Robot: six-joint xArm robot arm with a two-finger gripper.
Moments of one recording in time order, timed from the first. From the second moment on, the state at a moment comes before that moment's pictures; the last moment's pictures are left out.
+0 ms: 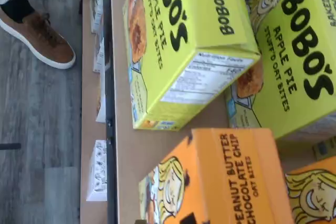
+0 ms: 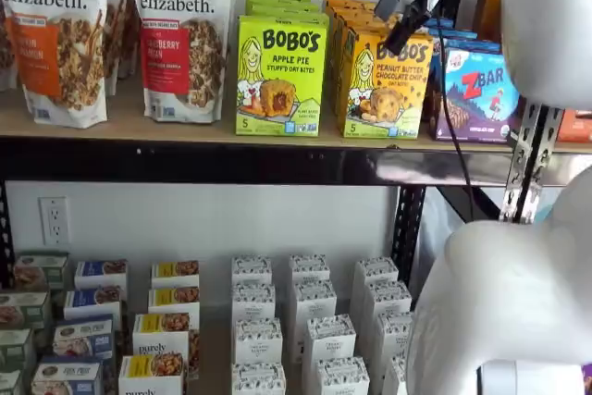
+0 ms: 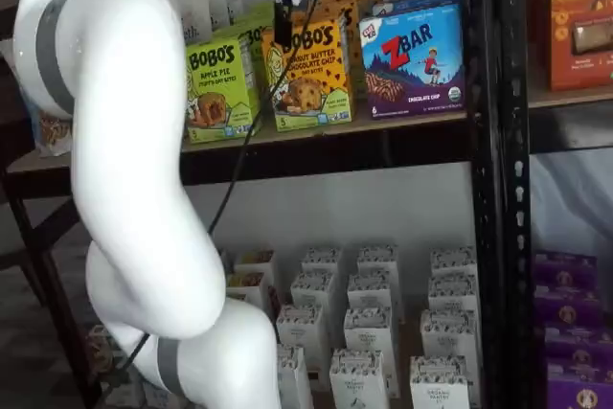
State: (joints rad) arm -0.25 -0.31 -1.40 0.48 1.47 -1.73
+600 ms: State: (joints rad) arm -0.25 -0.28 -1.41 0.43 1.48 -1.76
